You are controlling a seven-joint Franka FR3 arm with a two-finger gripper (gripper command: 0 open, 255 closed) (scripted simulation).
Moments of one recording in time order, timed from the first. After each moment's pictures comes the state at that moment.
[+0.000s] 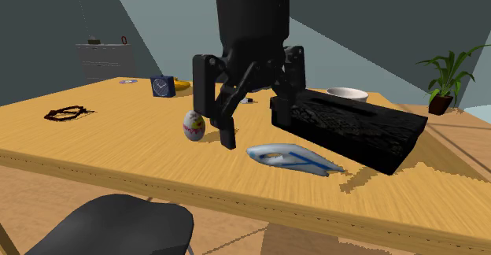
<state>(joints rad) -0.01 -0.75 0.04 -2.44 0.00 1.61 -0.05</state>
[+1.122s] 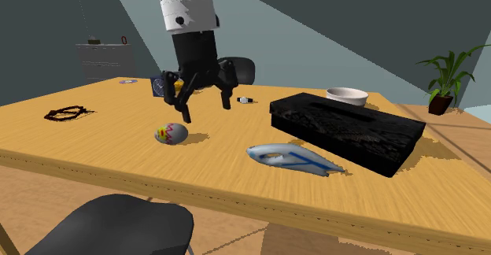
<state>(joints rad) -0.04 -0.15 0.07 -2.04 -0.07 1.82 -0.02</state>
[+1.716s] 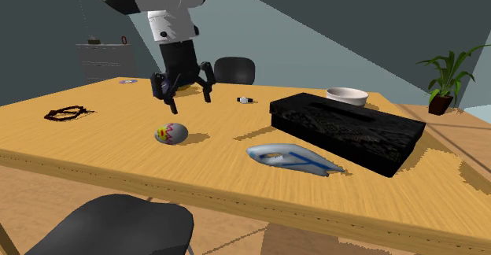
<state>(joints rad) -0.03 0.22 0.07 -1.63 -0.13 1.78 0.00</state>
